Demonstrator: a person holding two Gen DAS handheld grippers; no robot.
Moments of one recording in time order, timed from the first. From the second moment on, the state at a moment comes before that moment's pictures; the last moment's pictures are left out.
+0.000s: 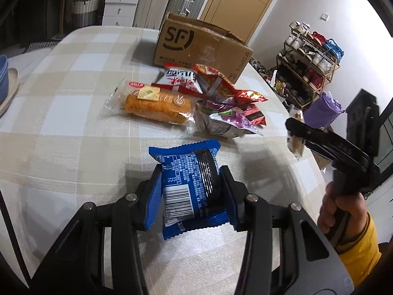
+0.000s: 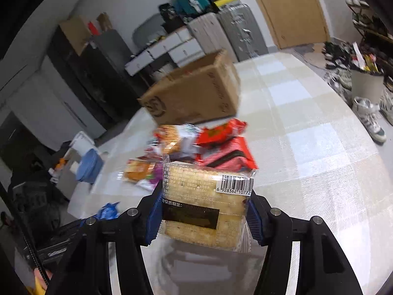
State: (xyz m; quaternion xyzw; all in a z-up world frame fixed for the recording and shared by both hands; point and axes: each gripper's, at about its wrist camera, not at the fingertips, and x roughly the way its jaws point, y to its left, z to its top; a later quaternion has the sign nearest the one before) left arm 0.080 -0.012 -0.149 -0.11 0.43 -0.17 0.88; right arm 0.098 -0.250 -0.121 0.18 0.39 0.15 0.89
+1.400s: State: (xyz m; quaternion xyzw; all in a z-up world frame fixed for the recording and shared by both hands) left arm 0.119 0.014 -0.064 -0.11 0.38 -0.19 0.90; right arm 0.104 -0.218 -0.035 0.14 0.33 0.24 0.90
